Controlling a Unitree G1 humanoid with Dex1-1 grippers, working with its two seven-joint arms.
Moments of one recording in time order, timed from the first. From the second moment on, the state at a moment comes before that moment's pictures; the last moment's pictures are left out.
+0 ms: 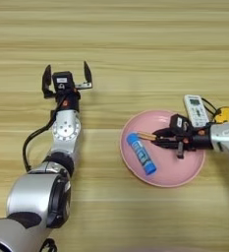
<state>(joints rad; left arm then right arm) -0.68 0.07 0.17 1.25 0.03 -0.86 0.17 -0.38 -0.42 0.29 0.38 0.06 -0.01 1.04</state>
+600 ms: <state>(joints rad) -0.62 0.10 0.19 1.18 0.02 -0.92 0.11 -0.30 -0.39 0.08 -0.04 0.33 0.16 0.94</state>
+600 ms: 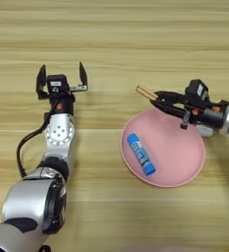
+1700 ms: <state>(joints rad) -0.25 0.10 -0.05 0.46 -0.10 -0.77 -0.31 -0.03 -0.33 0.10 -0.26 0.34 0.15 0.73</state>
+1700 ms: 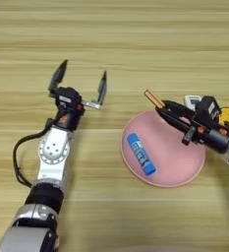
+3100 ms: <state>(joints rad) 0.05 0.17 -0.20 -0.14 -0.64 -0.07 -0.87 0.02 -0.32 0.21 -0.27 0.22 -0.13 0.70</state>
